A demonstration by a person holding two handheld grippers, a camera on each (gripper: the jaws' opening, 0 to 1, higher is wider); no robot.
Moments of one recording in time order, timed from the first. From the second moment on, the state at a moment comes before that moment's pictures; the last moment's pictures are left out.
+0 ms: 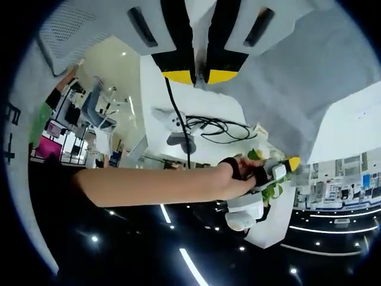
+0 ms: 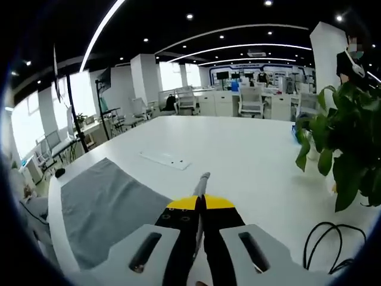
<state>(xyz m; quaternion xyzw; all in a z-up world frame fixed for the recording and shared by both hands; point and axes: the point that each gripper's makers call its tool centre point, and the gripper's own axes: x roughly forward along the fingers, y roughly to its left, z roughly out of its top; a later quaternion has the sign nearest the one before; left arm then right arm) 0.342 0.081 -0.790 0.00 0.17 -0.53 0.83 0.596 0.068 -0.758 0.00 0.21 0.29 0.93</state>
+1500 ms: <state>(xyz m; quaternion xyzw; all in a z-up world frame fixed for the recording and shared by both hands) 0.337 0.313 -0.696 -0.07 0.10 -0.44 0.89 0.589 0.284 -0.659 0.02 0.14 0.33 0.93</state>
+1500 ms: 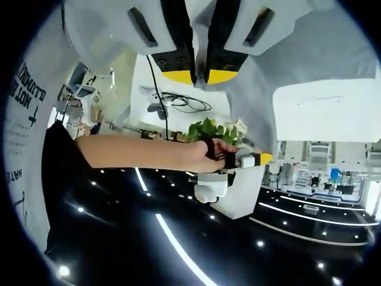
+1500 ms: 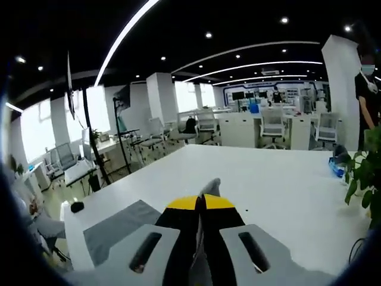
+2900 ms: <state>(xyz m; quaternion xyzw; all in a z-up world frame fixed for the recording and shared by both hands) 0.328 0.479 -0.695 -0.08 0.08 -0.28 0.95 0.579 0.435 -0.649 0.03 0.13 0.42 0.90</state>
